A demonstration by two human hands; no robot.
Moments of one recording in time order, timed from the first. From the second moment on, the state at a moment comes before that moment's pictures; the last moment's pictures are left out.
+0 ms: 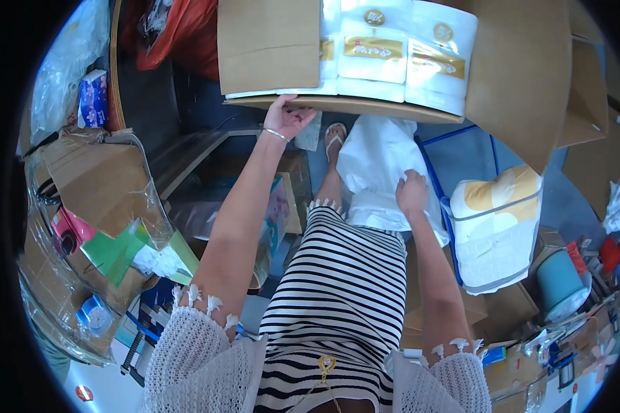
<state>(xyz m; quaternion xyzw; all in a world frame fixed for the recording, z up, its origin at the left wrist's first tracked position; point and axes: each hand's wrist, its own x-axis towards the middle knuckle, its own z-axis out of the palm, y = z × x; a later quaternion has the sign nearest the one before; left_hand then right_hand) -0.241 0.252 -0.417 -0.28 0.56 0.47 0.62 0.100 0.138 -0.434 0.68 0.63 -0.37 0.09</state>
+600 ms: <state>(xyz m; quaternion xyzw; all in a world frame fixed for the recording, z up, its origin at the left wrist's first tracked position) -0.013 -0.049 -0.370 -0.10 0.72 0.30 0.62 0.153 0.093 -0.407 0.61 0.69 -0.32 0.21</state>
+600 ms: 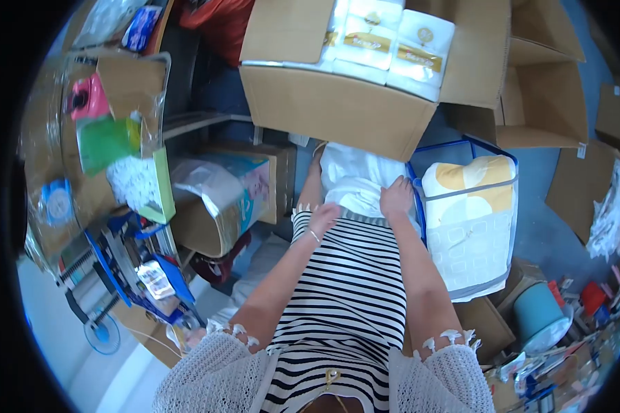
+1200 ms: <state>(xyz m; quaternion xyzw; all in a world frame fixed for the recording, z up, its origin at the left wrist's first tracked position) -0.015 -0.121 -0.421 -0.15 0.73 0.28 0.61 0.173 0.025 -0.494 0.58 0.59 -0.55 0.13</state>
